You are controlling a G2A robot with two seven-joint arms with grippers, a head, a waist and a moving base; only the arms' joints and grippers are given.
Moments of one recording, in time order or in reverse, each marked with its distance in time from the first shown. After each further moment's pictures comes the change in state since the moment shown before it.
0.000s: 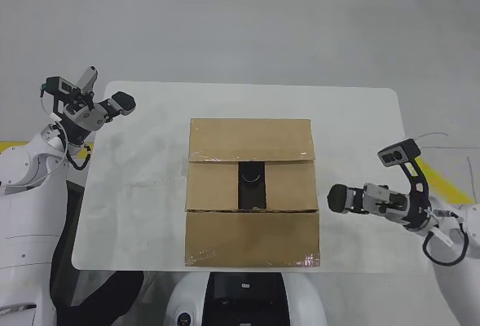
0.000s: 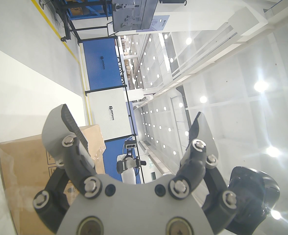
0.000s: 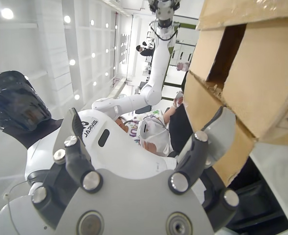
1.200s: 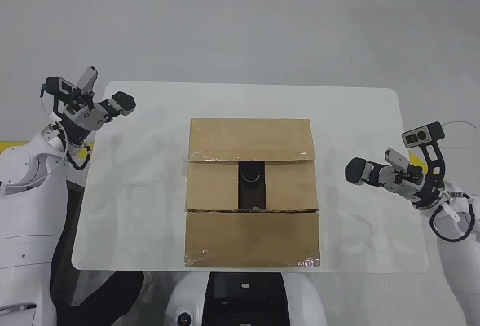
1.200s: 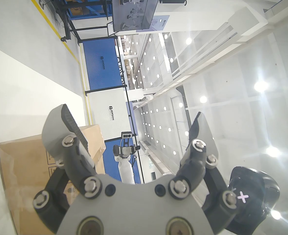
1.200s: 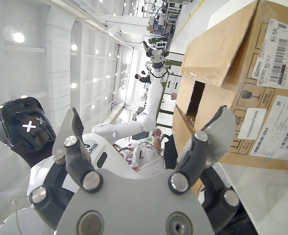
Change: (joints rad) left arm 0.000 0.000 0.000 0.000 0.000 0.000 0.000; right arm 0.088 -0.004 0.005 0.161 0.030 -0.046 -0.068
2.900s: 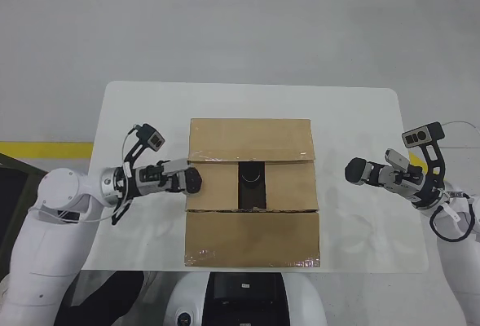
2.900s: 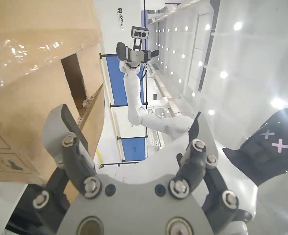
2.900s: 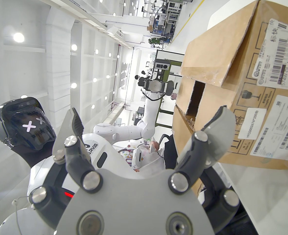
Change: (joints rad) left arm 0.229 0.029 0.146 -0.415 0.105 0.180 -0.286; right arm 0.000 0.000 0.000 0.000 0.000 0.000 0.000
